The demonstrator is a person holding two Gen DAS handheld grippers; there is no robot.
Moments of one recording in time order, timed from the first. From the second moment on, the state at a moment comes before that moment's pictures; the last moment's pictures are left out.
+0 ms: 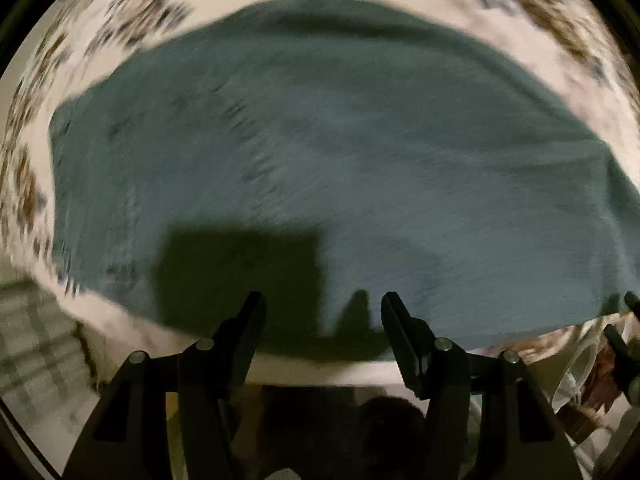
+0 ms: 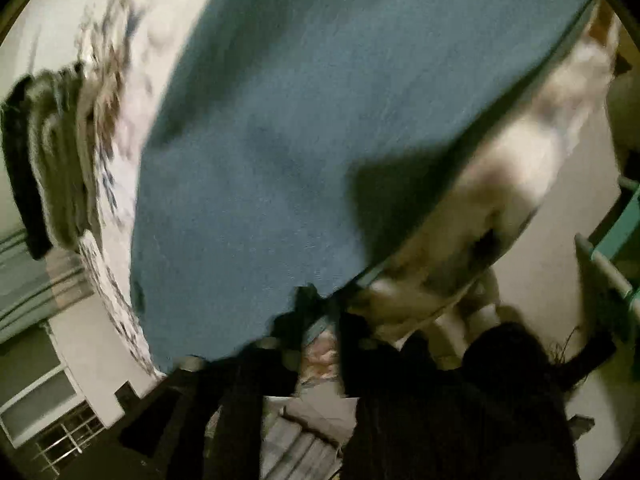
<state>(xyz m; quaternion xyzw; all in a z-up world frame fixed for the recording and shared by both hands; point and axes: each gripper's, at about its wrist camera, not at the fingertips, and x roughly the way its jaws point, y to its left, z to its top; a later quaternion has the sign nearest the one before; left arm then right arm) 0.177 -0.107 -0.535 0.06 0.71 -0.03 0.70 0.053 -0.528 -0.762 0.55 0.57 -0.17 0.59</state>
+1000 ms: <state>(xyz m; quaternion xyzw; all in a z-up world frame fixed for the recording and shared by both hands) 0.205 -0.170 -0.598 0.07 0.71 -0.10 0.70 -0.032 -0.749 -0.798 0.66 0.26 -0.23 0.67</state>
